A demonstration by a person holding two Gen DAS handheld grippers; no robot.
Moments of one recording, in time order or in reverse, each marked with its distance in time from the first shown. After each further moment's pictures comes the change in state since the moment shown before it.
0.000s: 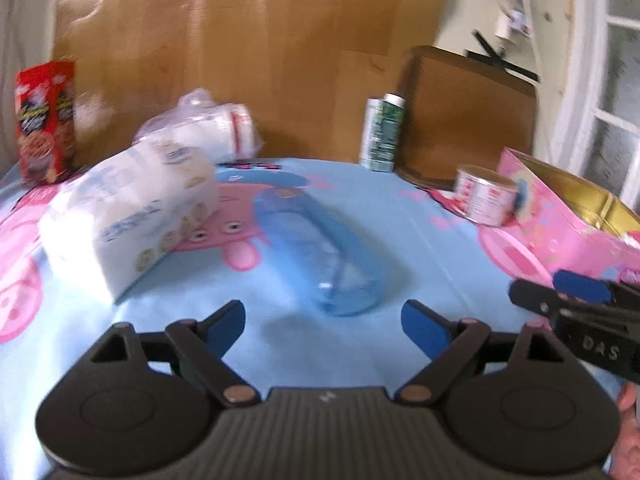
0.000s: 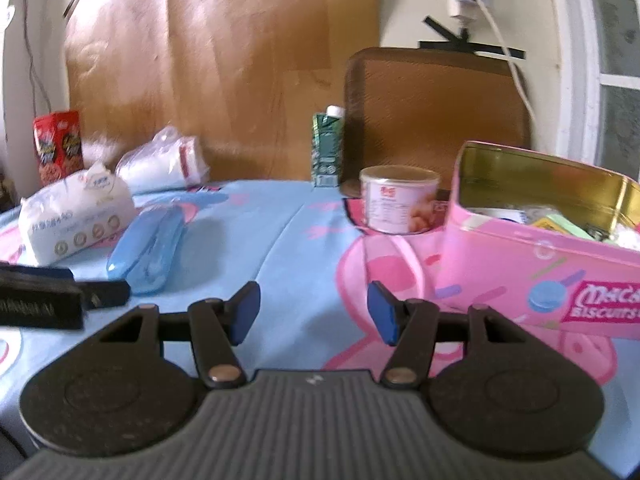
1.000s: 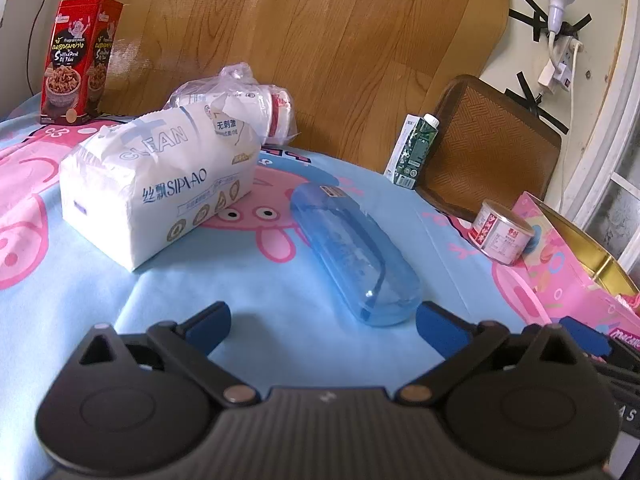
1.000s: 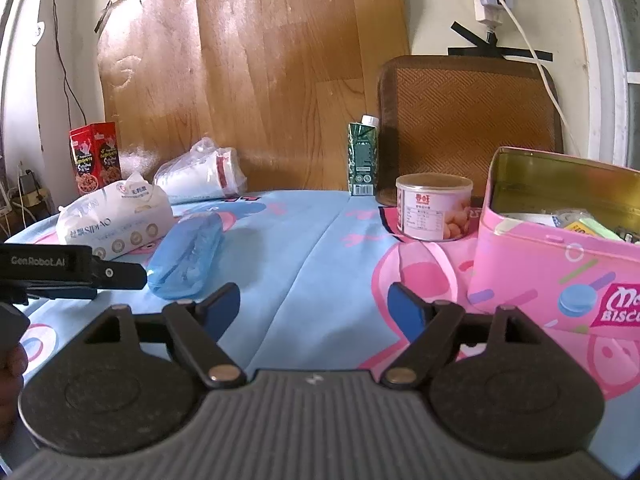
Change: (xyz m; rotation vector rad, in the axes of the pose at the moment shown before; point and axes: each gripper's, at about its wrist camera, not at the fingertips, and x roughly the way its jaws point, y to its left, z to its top) left arm 0.007 0.037 0.001 -0.183 0.005 -0.058; right arm -0.006 -0.002 -0.001 0.018 -0.040 0.119
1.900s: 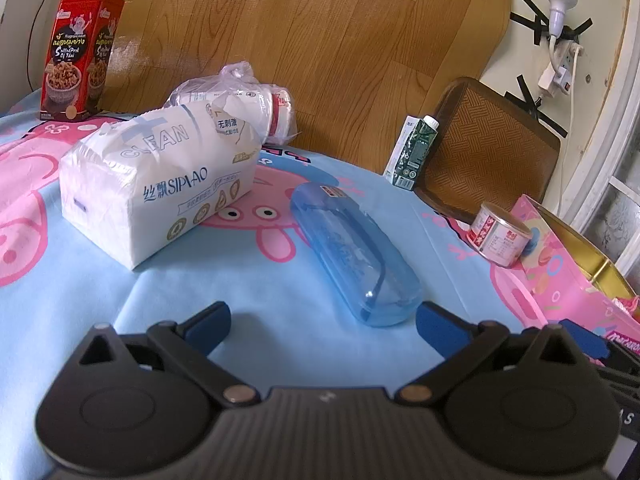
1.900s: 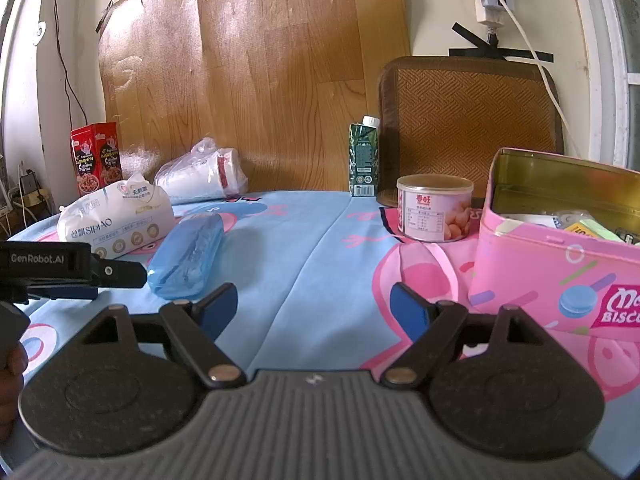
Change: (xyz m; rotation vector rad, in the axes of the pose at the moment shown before) left arm -0.001 0.001 0.000 -0.011 -0.001 -0.007; right arm -0.001 0.001 -0.001 0.002 -0.007 0.000
